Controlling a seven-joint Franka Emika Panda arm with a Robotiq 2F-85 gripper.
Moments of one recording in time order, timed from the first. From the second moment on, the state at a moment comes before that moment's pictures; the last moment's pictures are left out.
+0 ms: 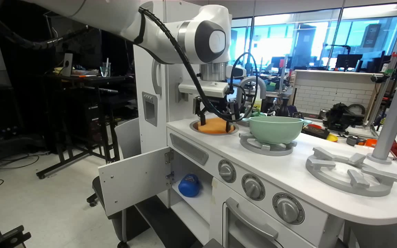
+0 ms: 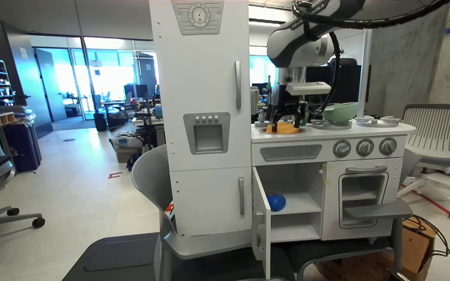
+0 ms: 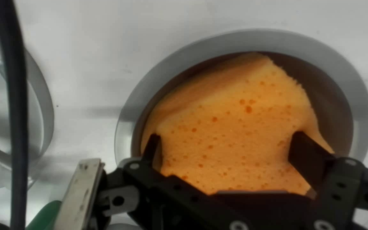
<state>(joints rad) 0.01 1.27 0.01 -0.54 -0.04 1.94 -0.02</state>
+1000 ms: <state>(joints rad) 0.05 1.28 -0.06 -0.53 -0.06 1.93 0.00</state>
